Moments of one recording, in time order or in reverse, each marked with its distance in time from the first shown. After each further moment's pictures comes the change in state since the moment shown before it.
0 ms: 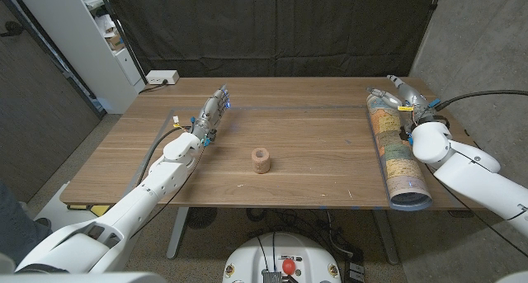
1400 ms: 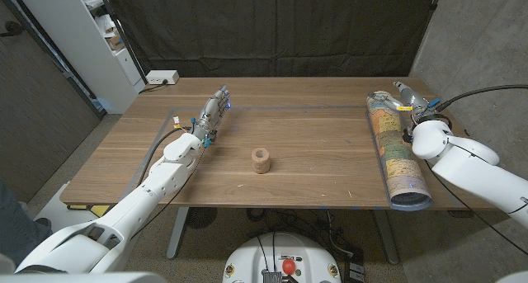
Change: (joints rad) left arm 0.007 0.000 0.000 -0.008 -0.003 0.000 0.000; left_hand -0.004 0.004 -0.003 -0.003 0.000 0.006 -0.006 0.005 0.000 -0.004 0.004 0.000 0.000 -0.005 0.005 0.000 0.000 0.000 0.000 0.000 0.000; right arm 0.051 -0.044 -0.046 -0.058 0.064 -0.226 0.006; right_hand -0.013 -0.037 -0.035 0.007 0.048 -0.072 0.025 0.001 0.000 -0.068 0.036 -0.004 0.000 -0.029 0.019 0.000 0.000 -0.031 -0.001 0.004 0.005
